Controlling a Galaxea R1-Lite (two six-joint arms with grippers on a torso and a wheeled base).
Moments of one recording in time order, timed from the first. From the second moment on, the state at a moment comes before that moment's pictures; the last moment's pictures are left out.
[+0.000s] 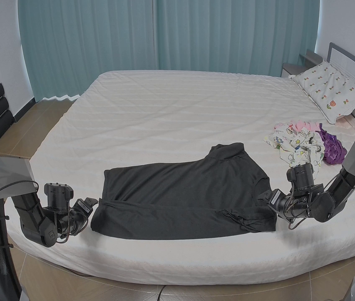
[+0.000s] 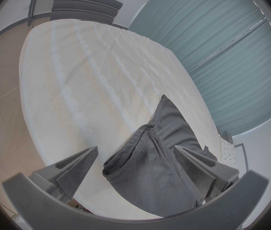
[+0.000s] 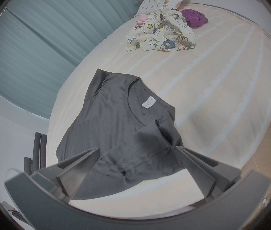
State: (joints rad) left arm -0.06 2.26 -0.52 -1.06 0.02 -0.98; right arm 0.24 2.13 -0.72 -0.62 -0.07 0.86
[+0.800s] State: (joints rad) left arm -0.06 2.26 -0.52 -1.06 0.02 -0.98; right arm 0.23 2.28 -0.84 -0.62 -0.07 0.83
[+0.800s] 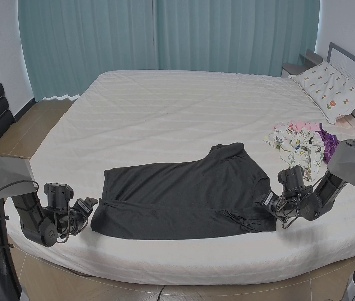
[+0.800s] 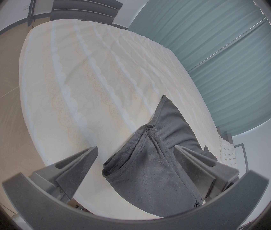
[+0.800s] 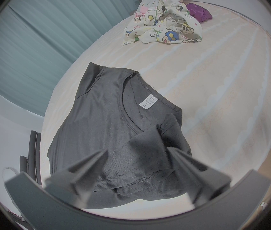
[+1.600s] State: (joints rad) left arm -0.06 2.26 -0.52 -1.06 0.02 -0.98; right arm 0.22 2.13 -0.75 -0.57 -0.05 0.82
